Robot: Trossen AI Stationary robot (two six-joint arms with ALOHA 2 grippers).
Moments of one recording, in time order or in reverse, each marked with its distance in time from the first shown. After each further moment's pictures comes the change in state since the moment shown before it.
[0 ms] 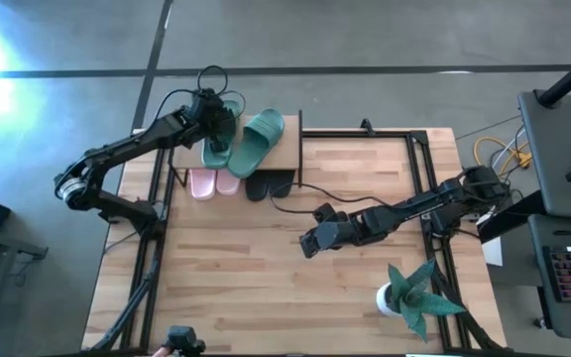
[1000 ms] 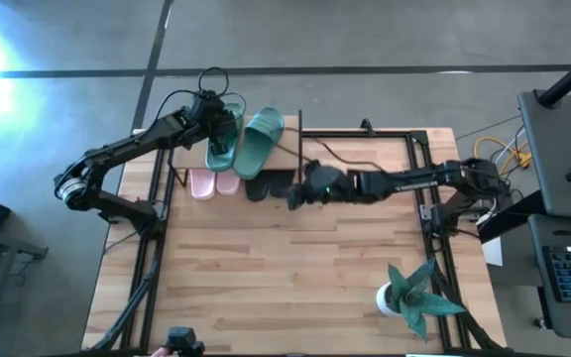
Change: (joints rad) left arm 0.000 -0.004 -0.001 -0.027 0.035 -0.012; right arm -0.292 -0.007 0.087 0.264 -0.163 -0.180
